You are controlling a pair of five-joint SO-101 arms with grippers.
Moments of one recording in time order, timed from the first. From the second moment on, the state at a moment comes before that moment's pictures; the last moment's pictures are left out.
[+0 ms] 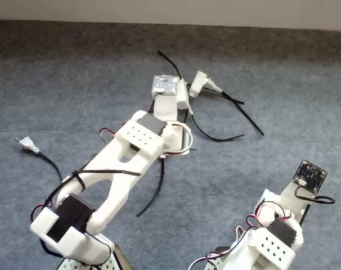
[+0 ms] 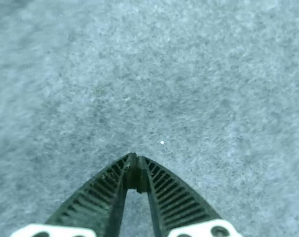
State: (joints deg) left arm 26.9 -0.8 22.2 56.9 29.1; right arm 36.0 -82.5 94.5 50.2 8.3
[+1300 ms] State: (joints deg) left arm 19.7 8.1 21.8 50.9 29.1; right arm 35.4 -82.5 94.5 50.2 8.3
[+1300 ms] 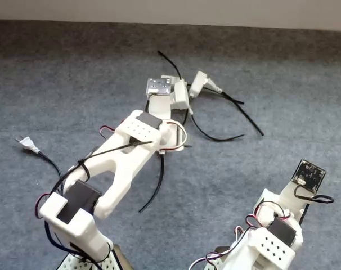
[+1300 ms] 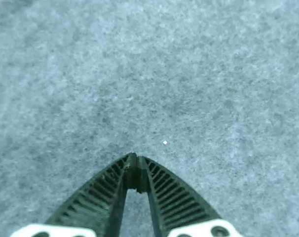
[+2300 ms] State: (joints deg) left arm 16.9 14.2 18.5 51.2 27.1; right arm 35.4 -82.5 94.5 50.2 8.3
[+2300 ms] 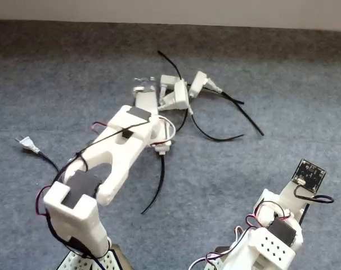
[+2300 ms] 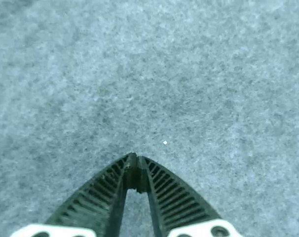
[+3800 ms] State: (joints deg) left arm -1.2 6.7 -5.4 82.4 16.2; right arm -7.6 -82.5 78.8 50.7 -14.6
